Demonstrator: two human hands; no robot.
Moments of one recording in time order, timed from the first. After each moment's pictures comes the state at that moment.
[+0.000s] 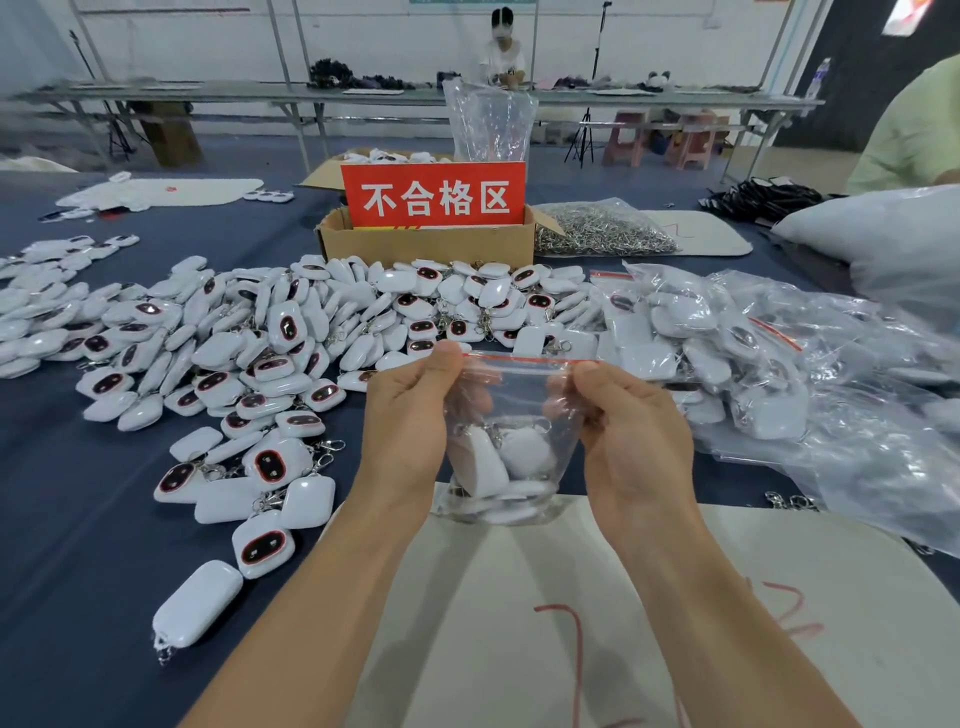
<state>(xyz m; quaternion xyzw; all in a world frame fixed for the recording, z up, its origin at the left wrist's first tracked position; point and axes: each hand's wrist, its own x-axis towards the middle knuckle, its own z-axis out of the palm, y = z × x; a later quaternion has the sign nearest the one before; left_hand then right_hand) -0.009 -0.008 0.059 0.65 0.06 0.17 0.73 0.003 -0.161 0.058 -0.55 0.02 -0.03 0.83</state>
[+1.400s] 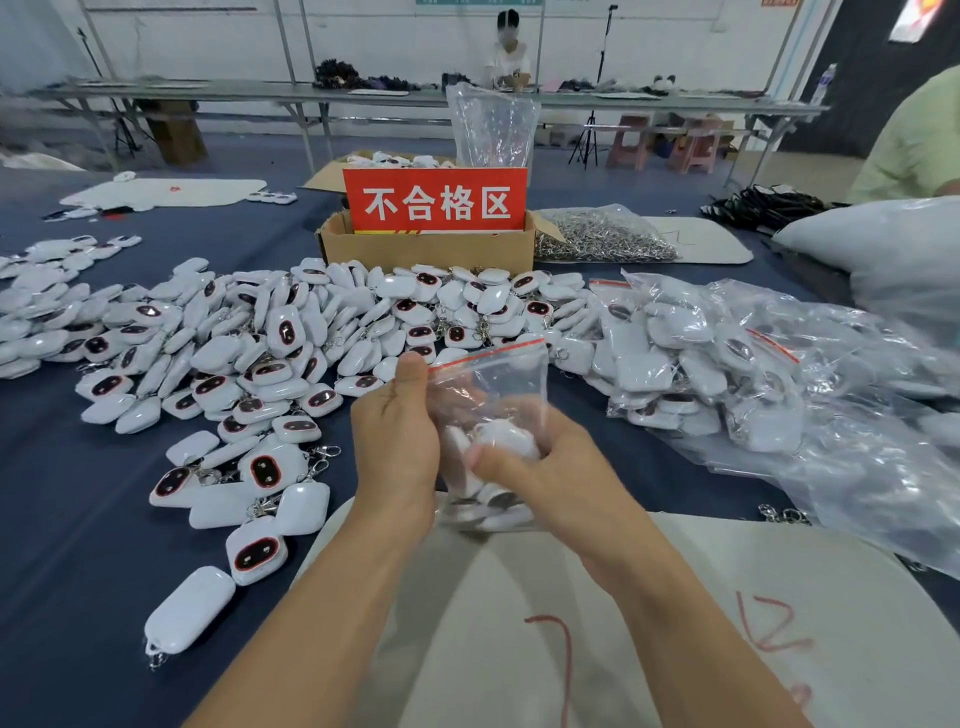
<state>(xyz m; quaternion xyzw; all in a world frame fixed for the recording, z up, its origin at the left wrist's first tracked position) -0.001 -0.011 0.046 0.63 0.17 0.22 0.73 -0.009 -0.153 0.045 -0.71 -0.12 0.14 0.68</state>
